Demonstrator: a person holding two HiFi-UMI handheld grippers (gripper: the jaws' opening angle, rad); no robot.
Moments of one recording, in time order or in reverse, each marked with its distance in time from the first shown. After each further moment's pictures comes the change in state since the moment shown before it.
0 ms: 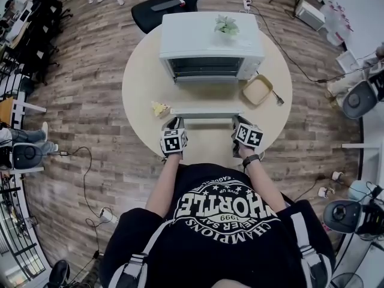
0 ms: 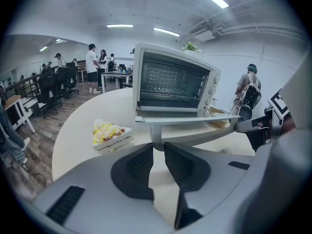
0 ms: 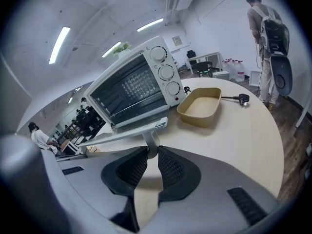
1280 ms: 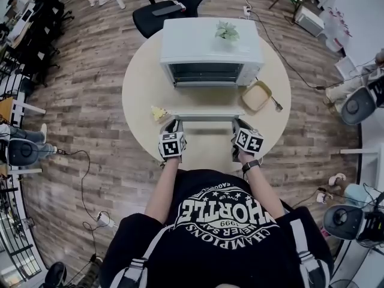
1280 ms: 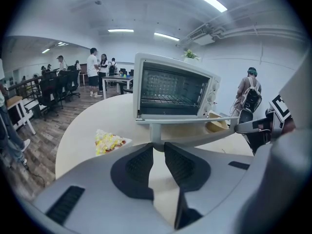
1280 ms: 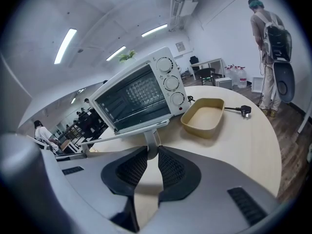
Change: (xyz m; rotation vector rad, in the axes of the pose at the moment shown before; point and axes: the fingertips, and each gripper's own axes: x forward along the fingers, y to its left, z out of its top) left arm -0.009 0.001 0.026 -0.001 -0.047 0.009; right arm -0.007 0.014 0.025 -0.044 -0.061 0.025
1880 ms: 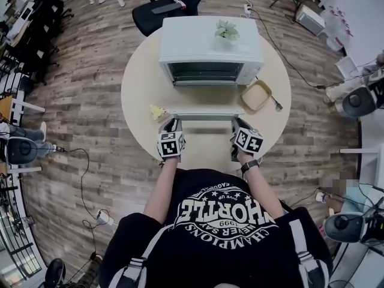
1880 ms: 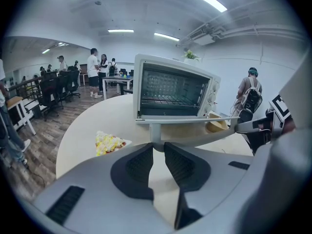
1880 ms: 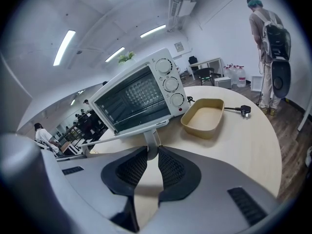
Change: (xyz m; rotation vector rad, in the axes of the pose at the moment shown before) left arm -0.002 0.001 0.004 -0.003 -0.004 0.001; right arm -0.001 0.005 0.004 0.013 -0.012 0.009
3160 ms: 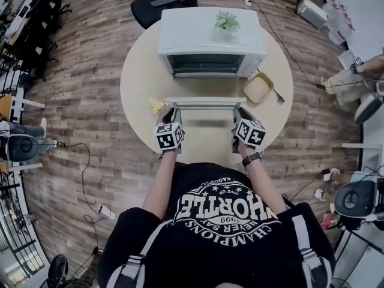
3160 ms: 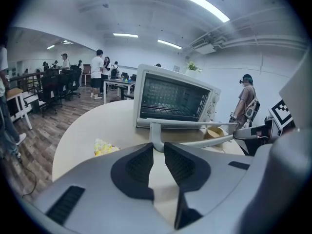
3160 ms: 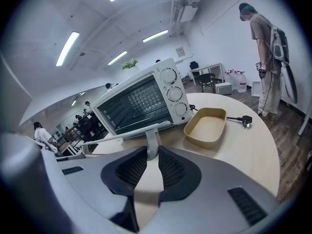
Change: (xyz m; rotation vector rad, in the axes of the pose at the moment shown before) left arm -0.005 0.000 0.024 -0.057 -0.072 -0.022; right arm -0.004 0.010 0.024 -0.028 -0.054 0.003
